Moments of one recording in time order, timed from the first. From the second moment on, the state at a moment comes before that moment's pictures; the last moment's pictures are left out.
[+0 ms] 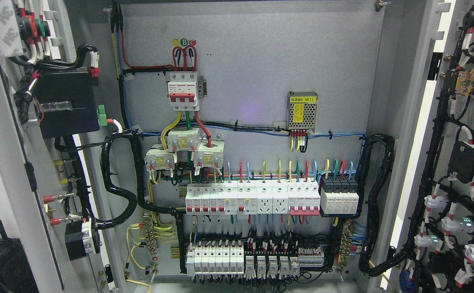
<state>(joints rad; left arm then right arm) 0.00 -0.04 -0.20 -0.04 0.21 -0.15 -0.25 -0.47 0.16 0.59 -1.49 -0.42 0.24 0.80</state>
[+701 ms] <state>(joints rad) 0.00 -0.04 -0.20 -0.04 0.21 -0.15 -0.25 -0.48 0.16 0.61 -1.49 -0.39 0.24 0.78</state>
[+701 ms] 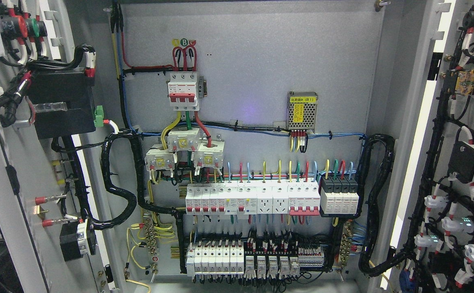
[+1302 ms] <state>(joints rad) 0.00 -0.04 -0.20 -0.04 0.21 -0.15 -0.25 -0.48 0.16 0.63 -1.49 -0.38 0.24 0.77</state>
